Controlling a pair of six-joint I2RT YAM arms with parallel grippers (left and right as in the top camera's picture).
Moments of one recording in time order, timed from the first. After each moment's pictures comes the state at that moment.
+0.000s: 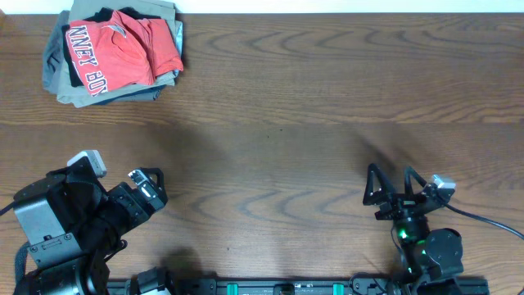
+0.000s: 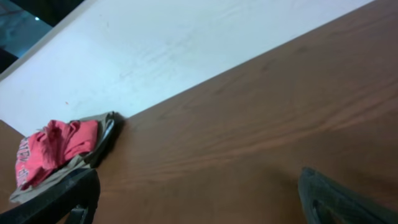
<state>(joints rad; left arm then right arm) 0.33 0.74 1.19 -1.32 0.36 -0.35 0.21 0.02 0.10 -0.17 0.03 0.57</state>
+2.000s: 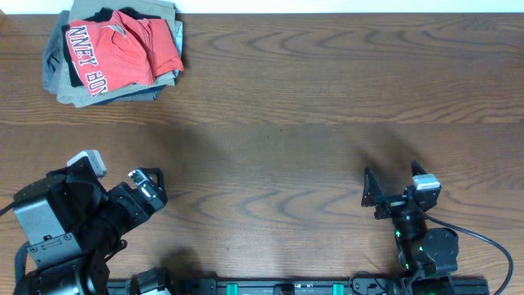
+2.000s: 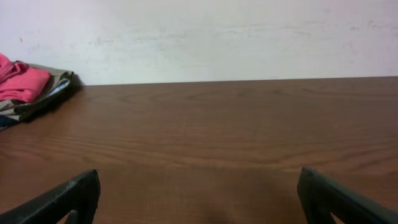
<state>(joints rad) 0.33 0.74 1.19 -1.32 0.36 -0.35 0.13 0.01 0.01 -0.07 -0.03 0.12</state>
